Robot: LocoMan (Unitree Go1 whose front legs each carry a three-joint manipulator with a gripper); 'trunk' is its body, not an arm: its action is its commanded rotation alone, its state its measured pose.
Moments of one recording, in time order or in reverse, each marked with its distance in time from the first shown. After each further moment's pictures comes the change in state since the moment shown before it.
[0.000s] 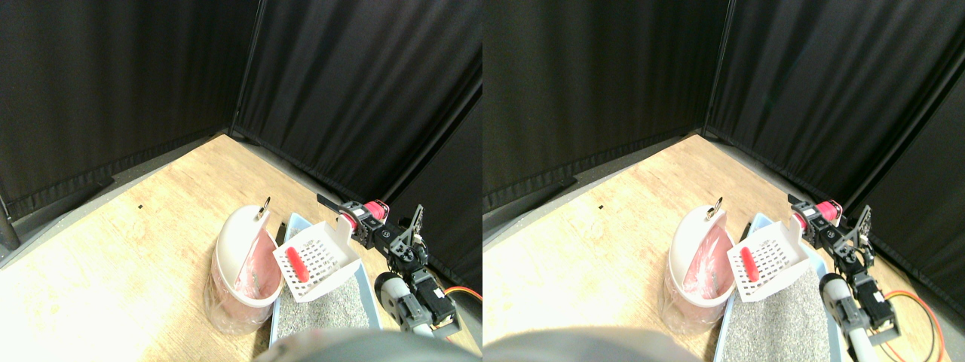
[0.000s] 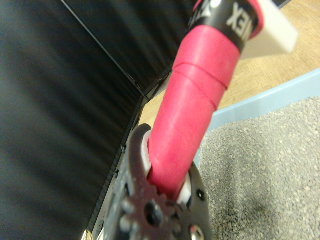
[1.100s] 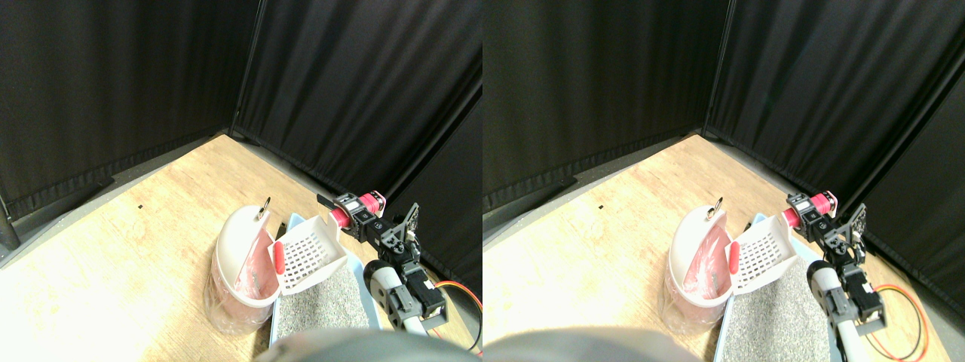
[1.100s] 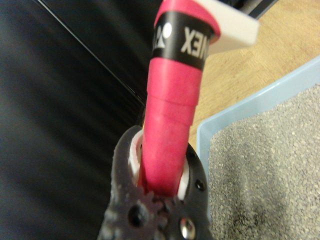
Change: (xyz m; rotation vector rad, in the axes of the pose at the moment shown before) right arm 0.009 0.005 0.004 -0.161 0.011 -0.071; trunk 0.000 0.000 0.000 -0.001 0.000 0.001
